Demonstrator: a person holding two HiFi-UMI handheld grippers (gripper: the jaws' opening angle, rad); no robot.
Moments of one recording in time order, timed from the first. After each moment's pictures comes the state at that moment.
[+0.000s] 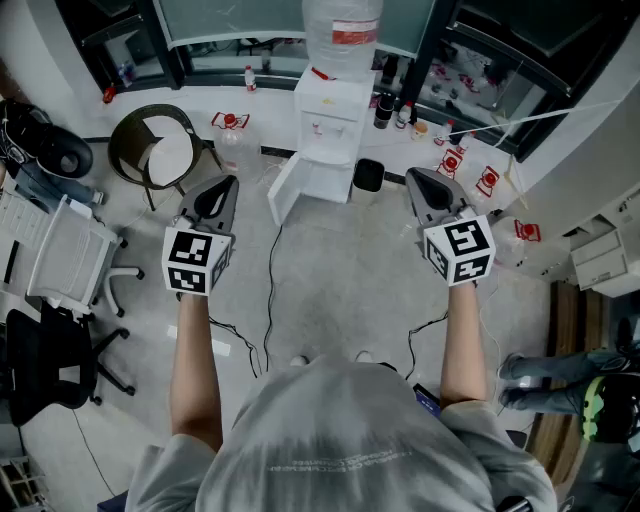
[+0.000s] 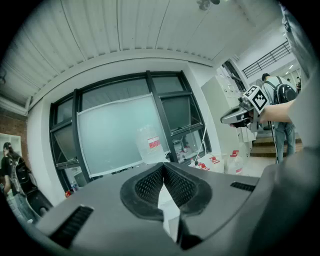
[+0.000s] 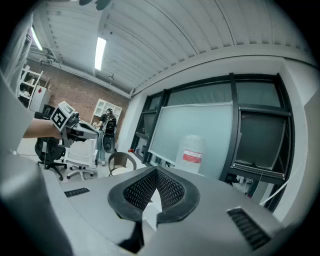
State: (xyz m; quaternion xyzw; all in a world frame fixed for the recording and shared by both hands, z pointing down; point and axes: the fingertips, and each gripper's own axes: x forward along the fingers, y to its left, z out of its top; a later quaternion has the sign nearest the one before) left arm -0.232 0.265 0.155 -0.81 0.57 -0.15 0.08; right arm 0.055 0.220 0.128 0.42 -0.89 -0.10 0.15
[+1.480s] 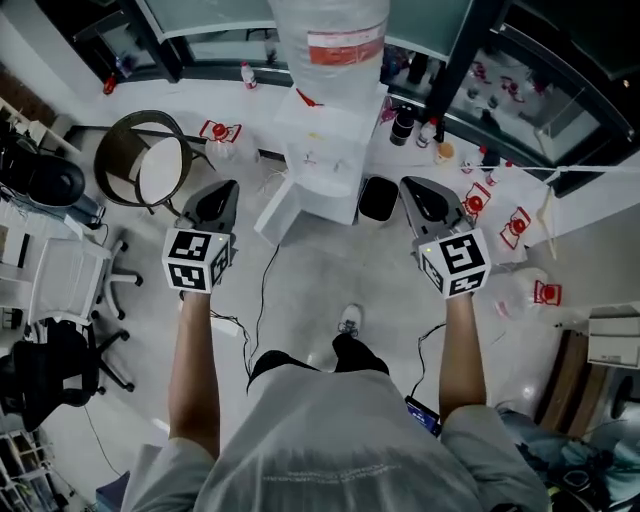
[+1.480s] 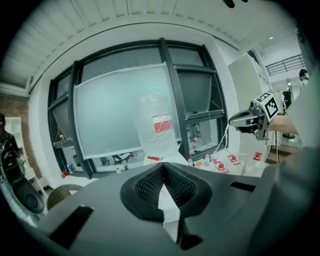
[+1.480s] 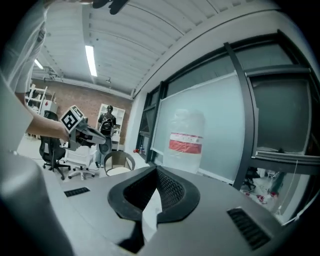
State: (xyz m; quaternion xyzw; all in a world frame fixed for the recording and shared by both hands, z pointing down) left arm -0.177 -0.061 0.231 -0.77 0.61 -0.18 -0.03; right arm 0.100 -0.122 0.204 0.34 -0.93 -0.06 0.14
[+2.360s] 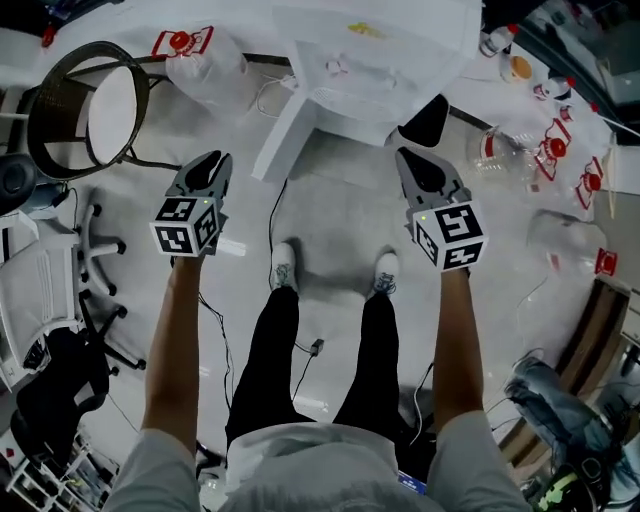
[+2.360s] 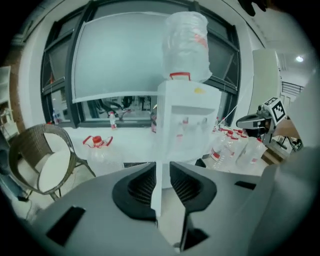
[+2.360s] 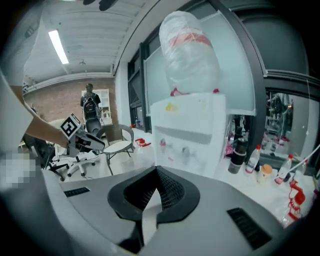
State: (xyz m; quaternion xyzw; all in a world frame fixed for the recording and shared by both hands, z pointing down) left arm -0.330 -0.162 0.632 -0.76 0.57 -0.23 -0.21; right arm -0.033 -0.212 0.585 0.36 -0.90 0.10 0.22
